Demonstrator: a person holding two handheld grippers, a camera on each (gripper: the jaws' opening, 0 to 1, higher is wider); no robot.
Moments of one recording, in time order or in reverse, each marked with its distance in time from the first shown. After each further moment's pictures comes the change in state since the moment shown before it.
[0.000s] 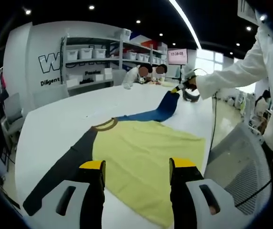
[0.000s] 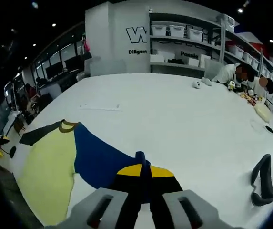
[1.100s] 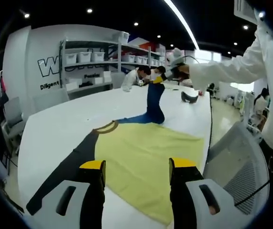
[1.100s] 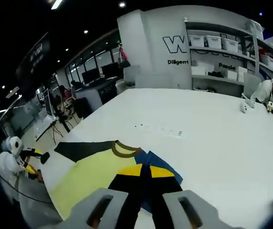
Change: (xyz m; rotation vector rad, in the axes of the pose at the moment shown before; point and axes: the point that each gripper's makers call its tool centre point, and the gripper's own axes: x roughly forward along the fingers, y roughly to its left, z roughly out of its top) left arm -0.014 0.001 0.001 0.019 -0.019 -0.005; right arm -0.008 0.195 0.083 -0.115 -0.063 0.347
